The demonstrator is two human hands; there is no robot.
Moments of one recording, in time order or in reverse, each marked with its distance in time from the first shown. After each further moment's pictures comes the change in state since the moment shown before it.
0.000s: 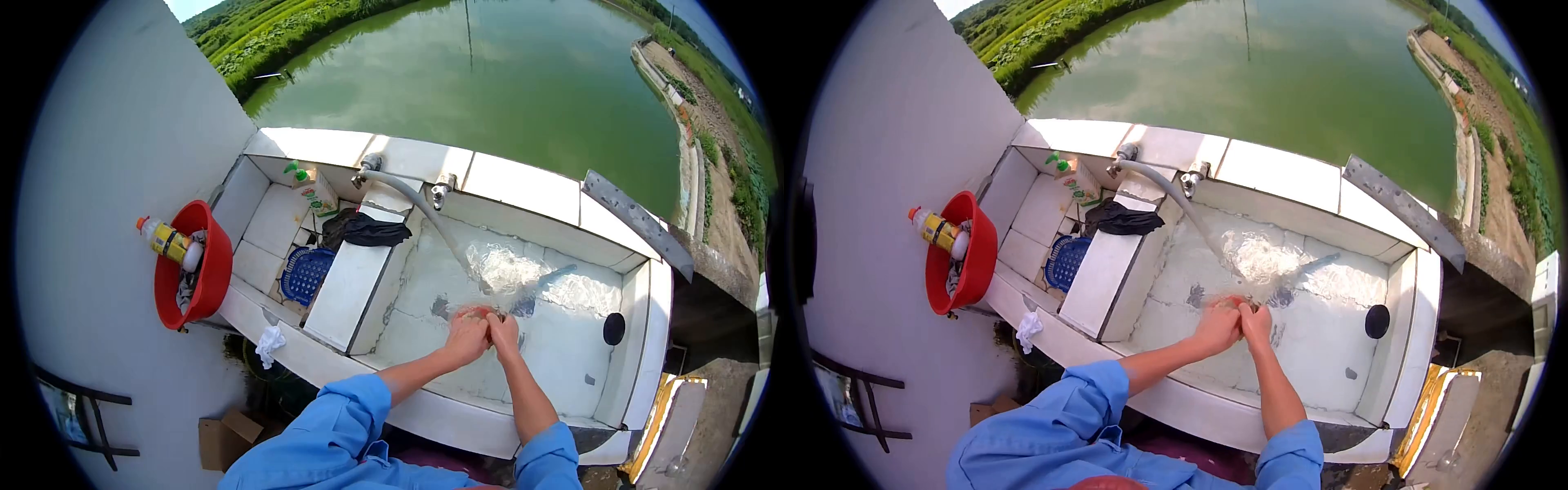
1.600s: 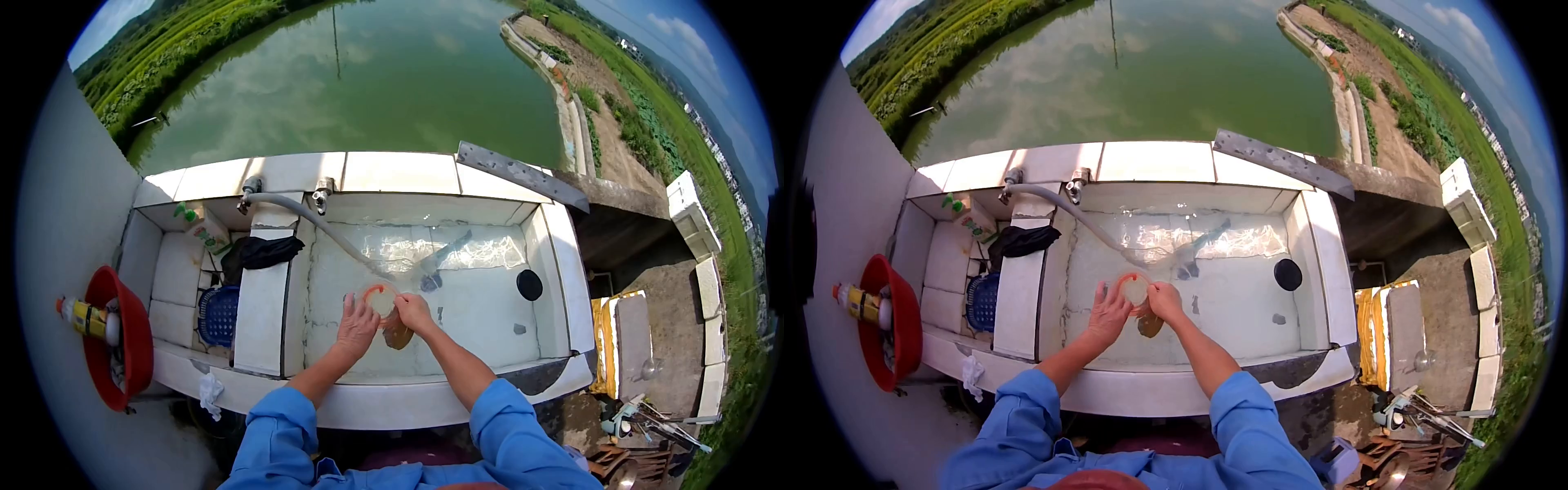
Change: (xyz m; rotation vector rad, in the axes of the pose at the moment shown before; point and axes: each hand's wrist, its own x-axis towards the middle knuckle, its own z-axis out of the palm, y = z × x) left_hand -0.017 -0.060 -0.031 0.622 0.124 0.511; right_hand -0.008 -0.014 0.012 -0.262 0.042 -0.204
